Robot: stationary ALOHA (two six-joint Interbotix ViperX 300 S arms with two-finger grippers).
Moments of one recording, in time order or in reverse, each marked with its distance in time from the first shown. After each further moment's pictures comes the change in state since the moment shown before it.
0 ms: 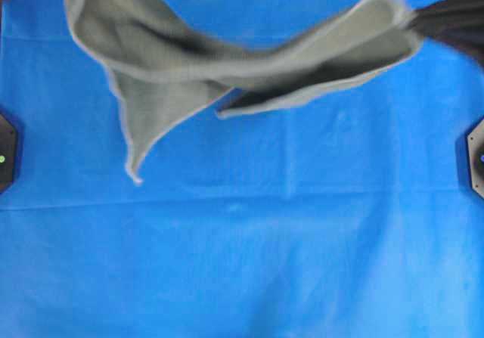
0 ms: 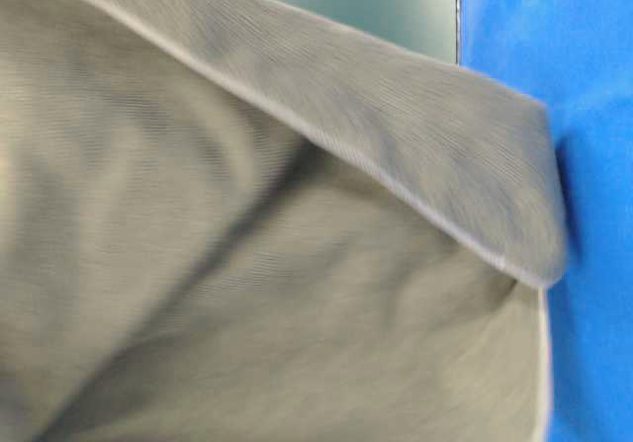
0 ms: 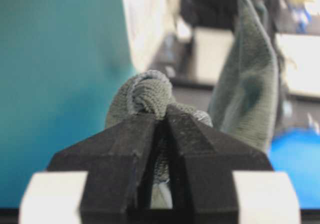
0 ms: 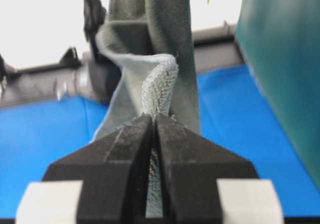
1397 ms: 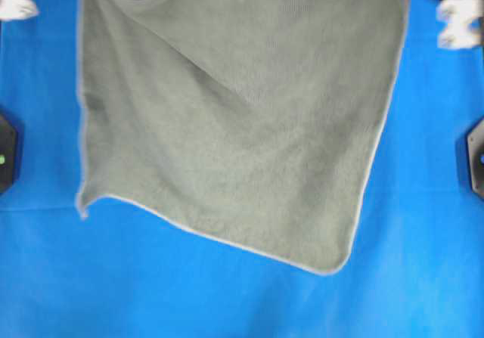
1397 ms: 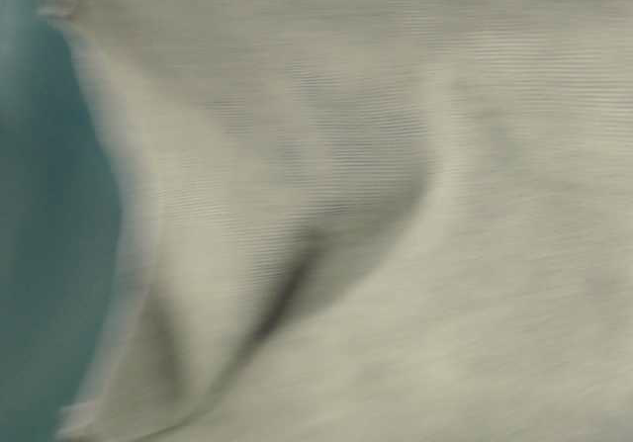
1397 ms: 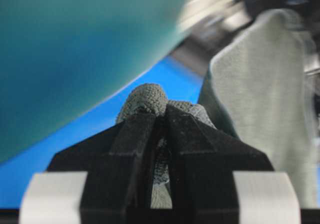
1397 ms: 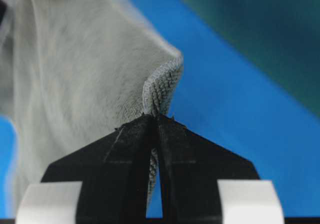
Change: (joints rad) left arm 0.272 0.141 0.236 -0.006 -0.149 -0.439; right arm -0.313 0.164 0.023 0.100 0.236 0.141
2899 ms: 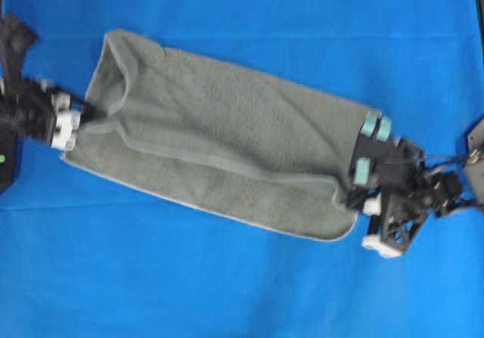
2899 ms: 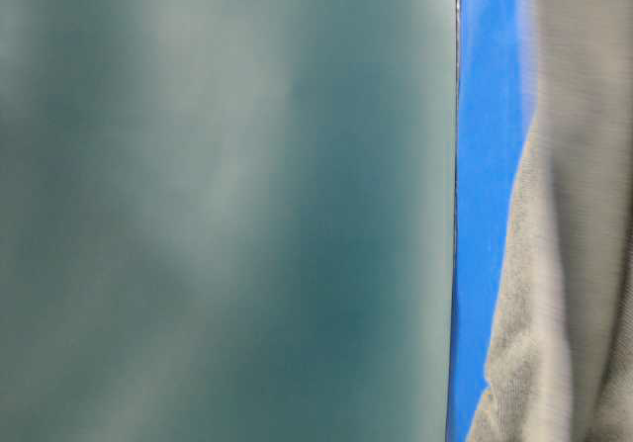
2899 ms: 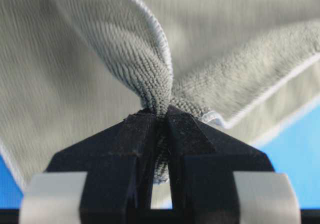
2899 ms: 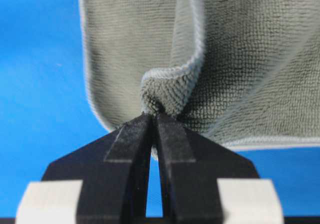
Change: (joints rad) left arm -0.379 0.097 0.500 -0.002 -0.066 -0.454; right arm 0.696 0.440 0.318 -0.067 -0.256 0.426
